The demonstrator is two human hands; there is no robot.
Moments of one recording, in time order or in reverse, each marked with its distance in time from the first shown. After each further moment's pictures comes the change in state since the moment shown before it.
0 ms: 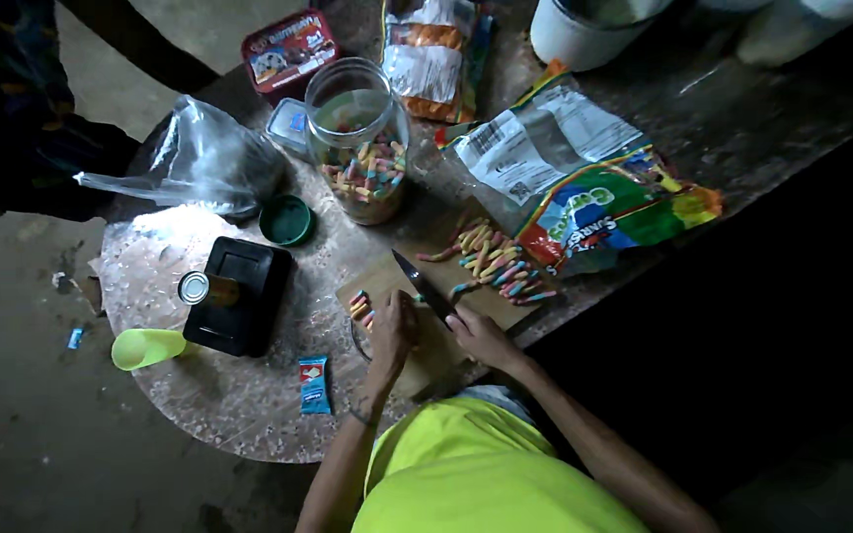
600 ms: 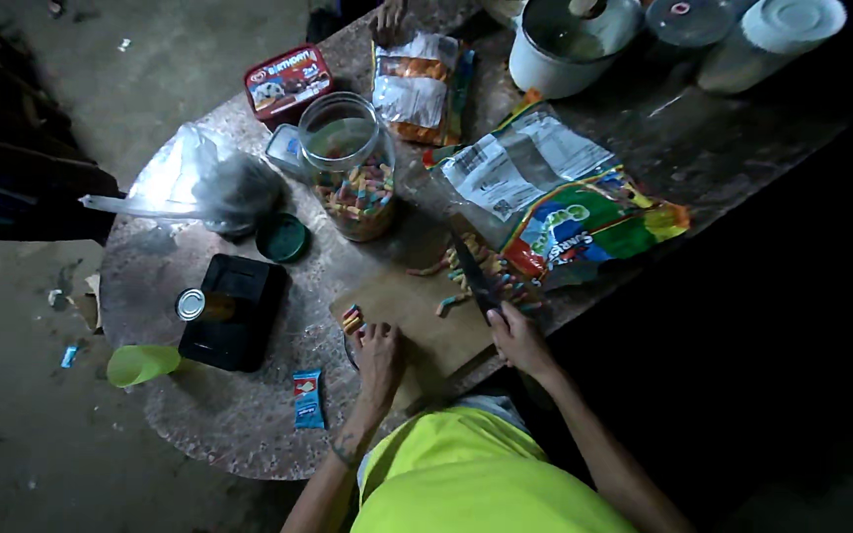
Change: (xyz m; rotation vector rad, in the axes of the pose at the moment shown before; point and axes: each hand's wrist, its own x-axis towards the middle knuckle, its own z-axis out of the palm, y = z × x) left_hand -0.026 0.002 -0.008 0.309 -0.103 0.044; right_hand -0.030 0.027 -0.040 0.146 0.328 0.033
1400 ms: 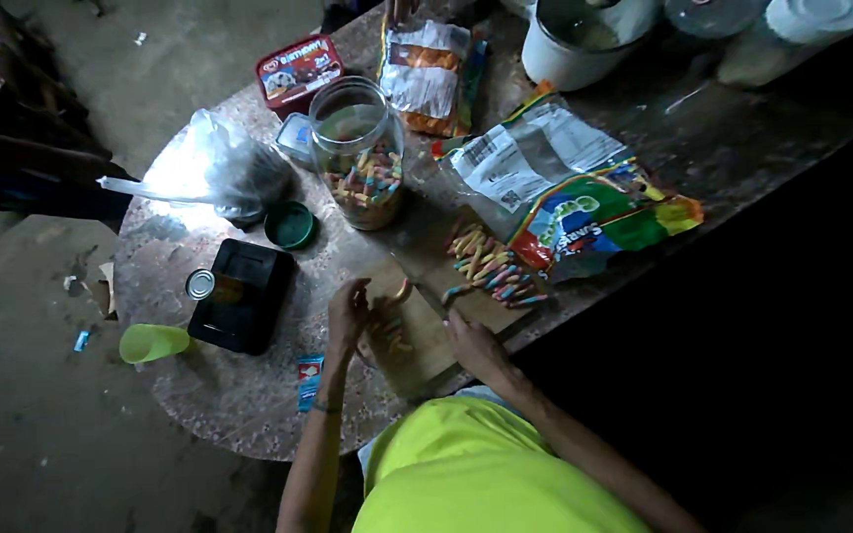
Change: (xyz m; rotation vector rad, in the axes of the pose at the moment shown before) left_hand 0.036 -0.063 -0.031 -0.448 0.218 0.028; right_hand -0.018 -0.050 0.055 -0.440 -0.170 -0.025
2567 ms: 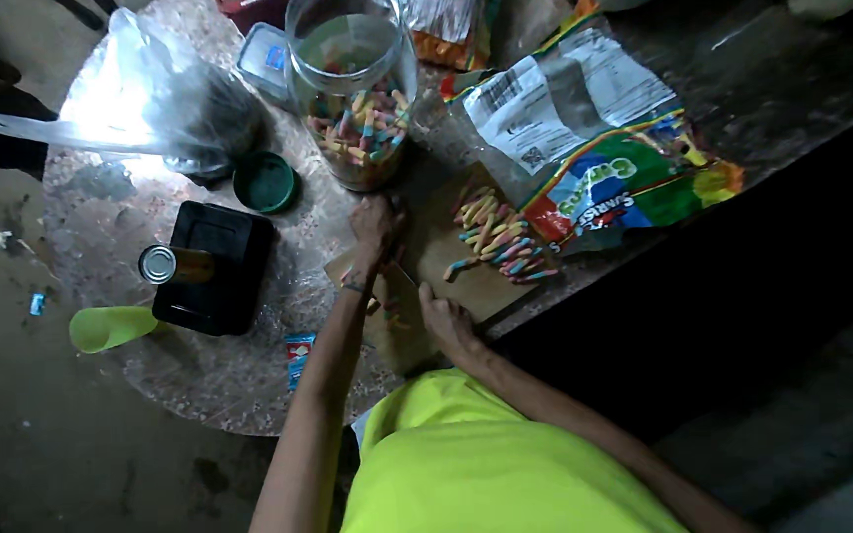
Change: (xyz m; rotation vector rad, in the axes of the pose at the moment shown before) left_hand 0.123 0.044 0.051 0.427 -0.129 -0.204; right_hand 0.024 -0.046 0.026 -0.282 -0.140 0.120
